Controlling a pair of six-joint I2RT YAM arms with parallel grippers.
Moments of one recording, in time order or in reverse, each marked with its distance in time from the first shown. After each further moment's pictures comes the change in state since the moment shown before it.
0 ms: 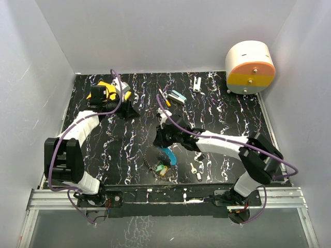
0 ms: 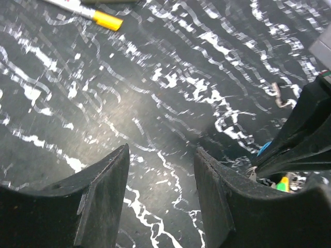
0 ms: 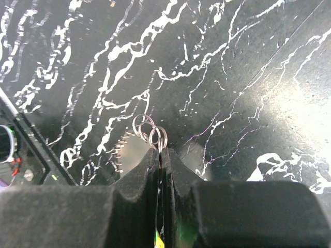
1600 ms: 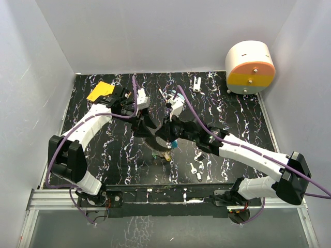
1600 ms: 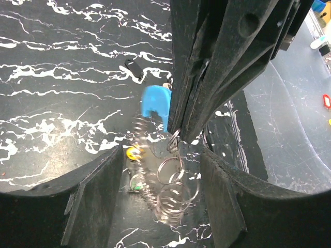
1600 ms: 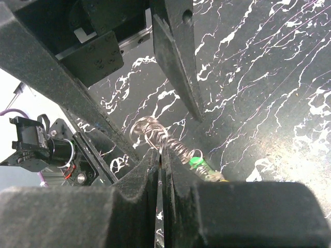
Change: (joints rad) left arm -0.256 0.032 0.231 -0.684 0.422 0.628; right arm 0.045 -0.366 0.058 -0.167 0.090 -0.015
